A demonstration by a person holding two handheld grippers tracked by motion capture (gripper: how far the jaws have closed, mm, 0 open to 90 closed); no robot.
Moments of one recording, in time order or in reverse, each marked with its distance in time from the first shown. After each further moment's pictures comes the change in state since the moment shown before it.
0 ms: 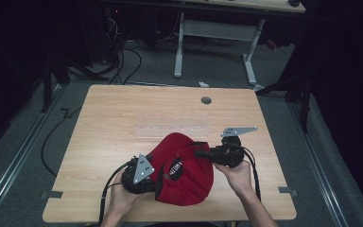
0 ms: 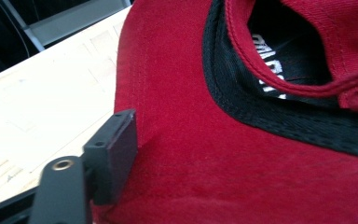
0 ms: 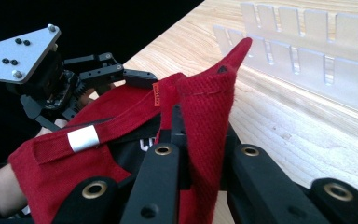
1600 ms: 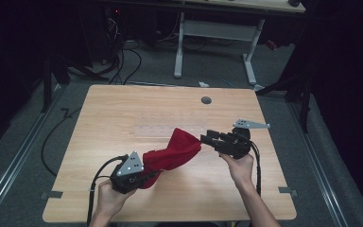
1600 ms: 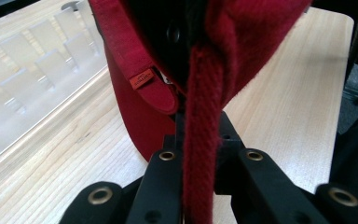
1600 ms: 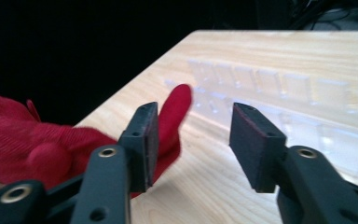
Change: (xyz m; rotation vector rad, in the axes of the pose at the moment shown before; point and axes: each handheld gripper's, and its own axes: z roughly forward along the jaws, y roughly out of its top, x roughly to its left) left arm 0.009 0.031 -0.029 0.160 -0.184 -0.111; right arm -0.025 0.007 -0.017 -0.216 -0.150 0.038
